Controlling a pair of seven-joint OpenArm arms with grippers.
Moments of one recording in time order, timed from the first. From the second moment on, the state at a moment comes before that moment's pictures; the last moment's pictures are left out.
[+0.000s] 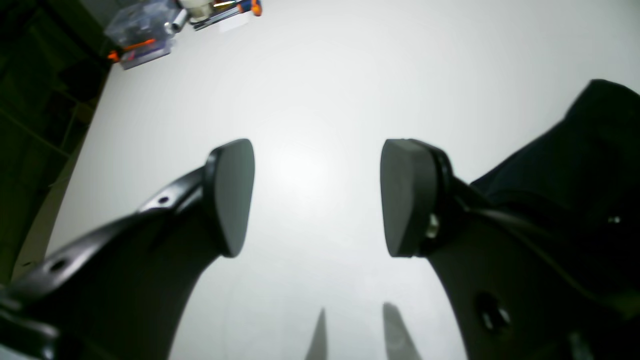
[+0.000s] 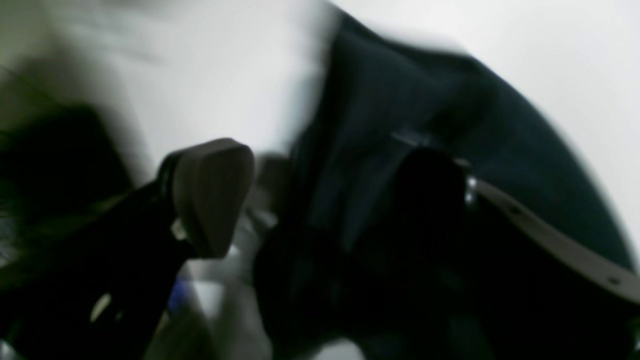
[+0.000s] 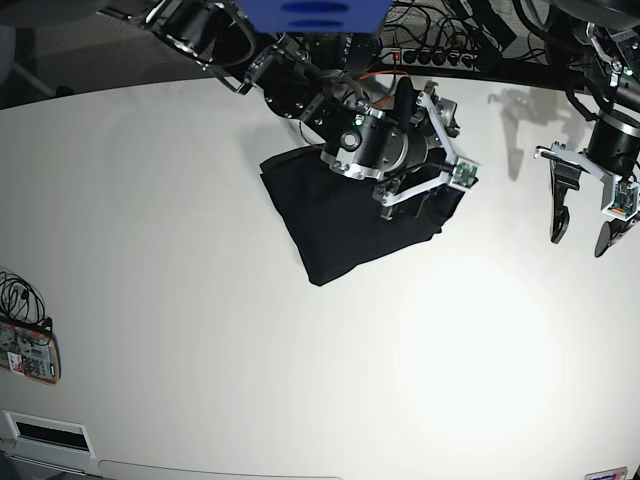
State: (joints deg) left arm 27.6 -14.7 -41.8 119.0 -21.0 -40.7 21.2; right arm 4.0 -4.7 -47.9 97.6 6.6 22.4 -66.7
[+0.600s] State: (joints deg) left arm 27.7 -14.7 -41.8 119.0 -21.0 -40.7 21.1; right arm 3.2 -3.7 -38.0 104.7 31.3 24.4 -61.8
